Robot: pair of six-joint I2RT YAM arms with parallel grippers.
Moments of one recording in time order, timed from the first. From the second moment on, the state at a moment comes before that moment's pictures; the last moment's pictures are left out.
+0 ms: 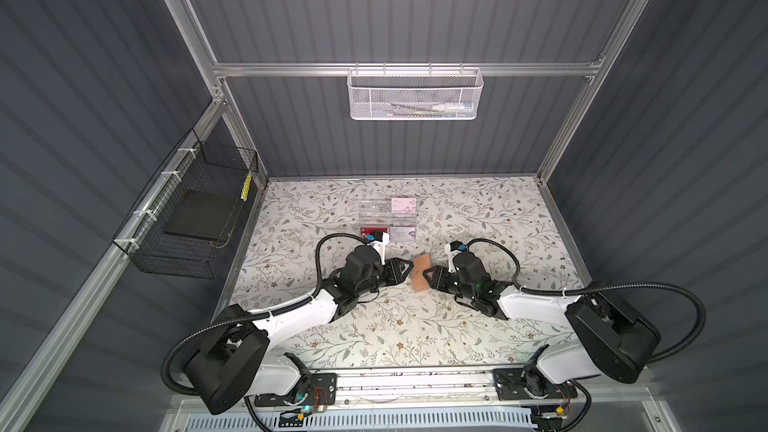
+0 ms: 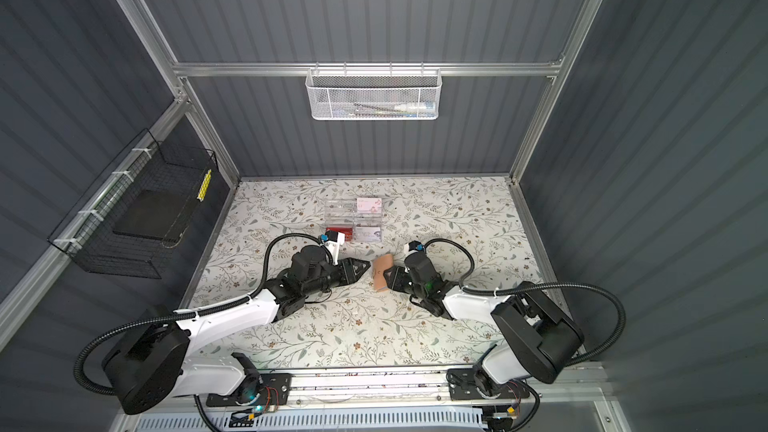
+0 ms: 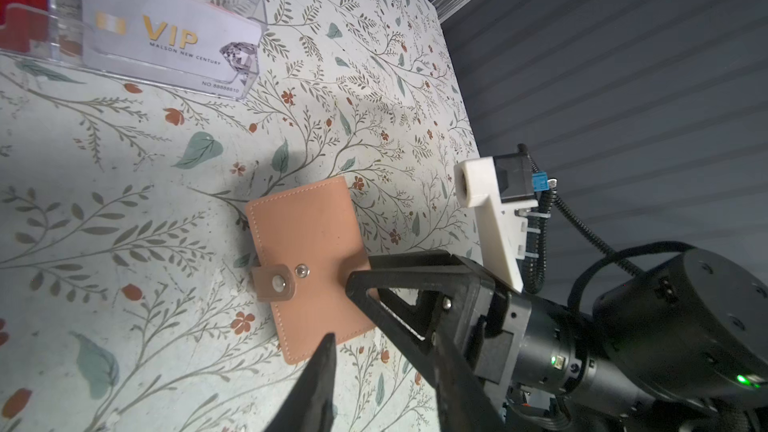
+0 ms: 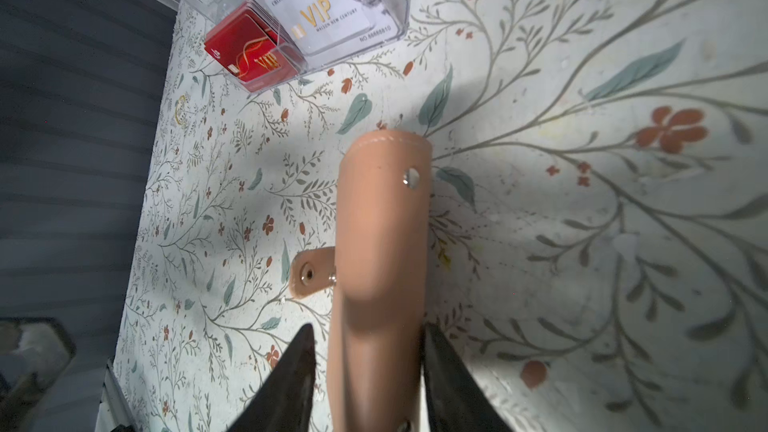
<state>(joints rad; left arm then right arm) -0.76 1.34 0.61 0.31 0.24 -0.85 0.68 1.44 0.50 0.31 -0.08 0.82</state>
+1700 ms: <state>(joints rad) -0.84 1.78 0.92 0.40 0.40 -0.96 0.46 0.52 0.25 -0.30 0.05 0.76</state>
